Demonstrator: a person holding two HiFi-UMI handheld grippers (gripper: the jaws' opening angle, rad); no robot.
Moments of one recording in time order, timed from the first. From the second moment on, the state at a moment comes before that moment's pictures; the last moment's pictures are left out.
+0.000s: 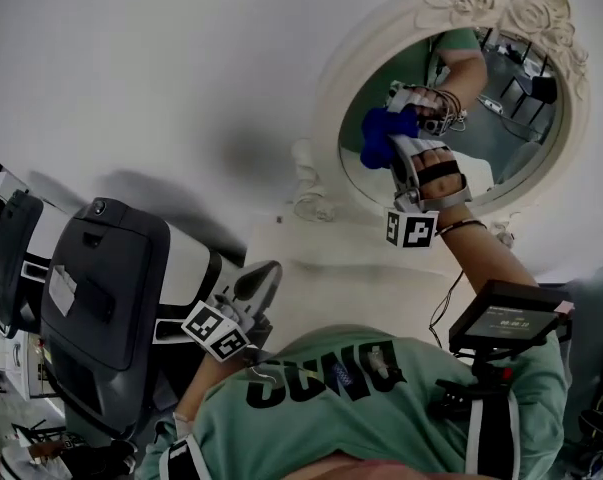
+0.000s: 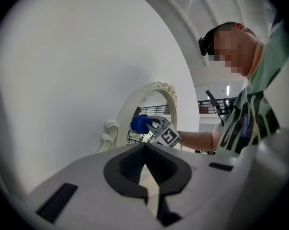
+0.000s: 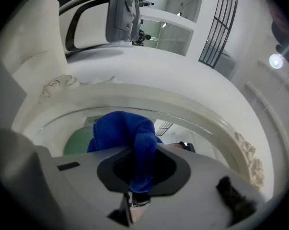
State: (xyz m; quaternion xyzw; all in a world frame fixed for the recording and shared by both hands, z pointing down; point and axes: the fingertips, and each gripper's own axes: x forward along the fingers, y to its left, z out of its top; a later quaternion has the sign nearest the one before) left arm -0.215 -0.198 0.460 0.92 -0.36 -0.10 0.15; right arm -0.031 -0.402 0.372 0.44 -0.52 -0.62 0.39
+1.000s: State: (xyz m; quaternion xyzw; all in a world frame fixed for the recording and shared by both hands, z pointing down) left arm -0.207 -0.204 0.451 0.92 -0.36 -0.09 0.13; right arm -0.045 -0.392 0.524 0.31 -0.64 -0.54 0.45
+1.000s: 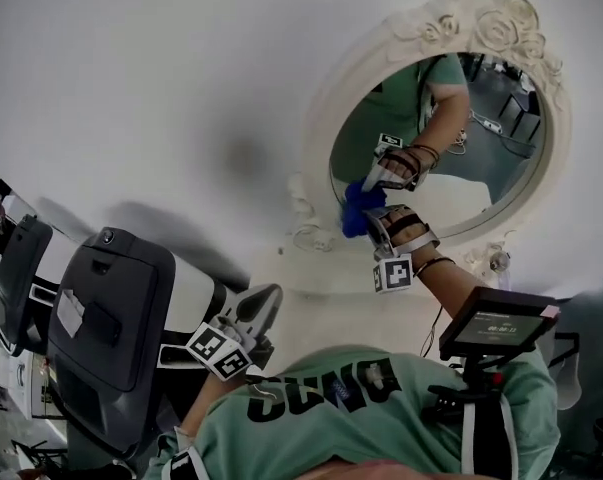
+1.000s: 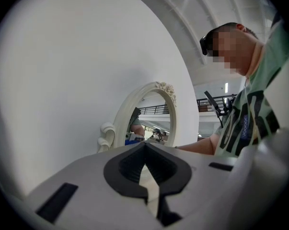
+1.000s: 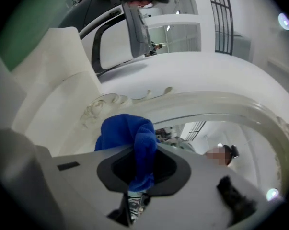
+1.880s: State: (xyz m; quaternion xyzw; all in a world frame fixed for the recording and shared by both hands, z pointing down) left arm -0.216 -0.202 0.439 0.92 -0.34 -0.12 0.12; right arm 0.004 -0.394 0.155 0.52 -0.47 -0.63 0.34
